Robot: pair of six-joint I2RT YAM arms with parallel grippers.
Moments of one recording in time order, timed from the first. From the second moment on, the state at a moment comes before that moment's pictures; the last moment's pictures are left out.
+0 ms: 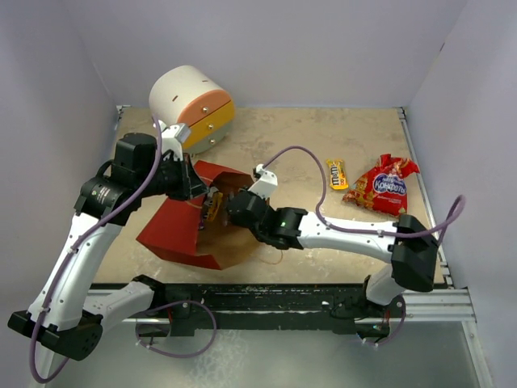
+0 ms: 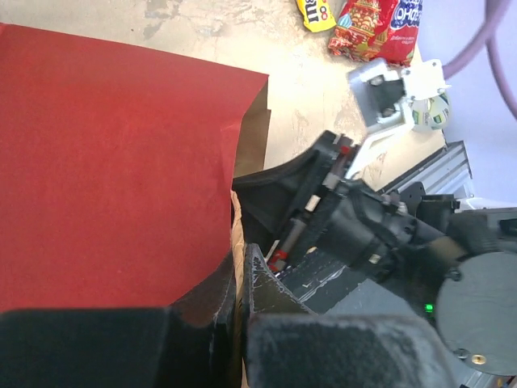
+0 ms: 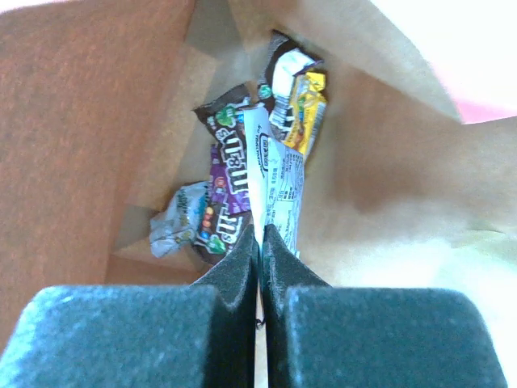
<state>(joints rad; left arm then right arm) -0.38 1.03 1.36 -0.96 0.37 -0.39 1.19 1.60 1.18 -0.20 0.60 1.15</state>
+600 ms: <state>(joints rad) -0.38 1.08 1.36 -0.93 0.33 -0.38 1.18 1.04 1.09 -0.63 0.82 0.87</state>
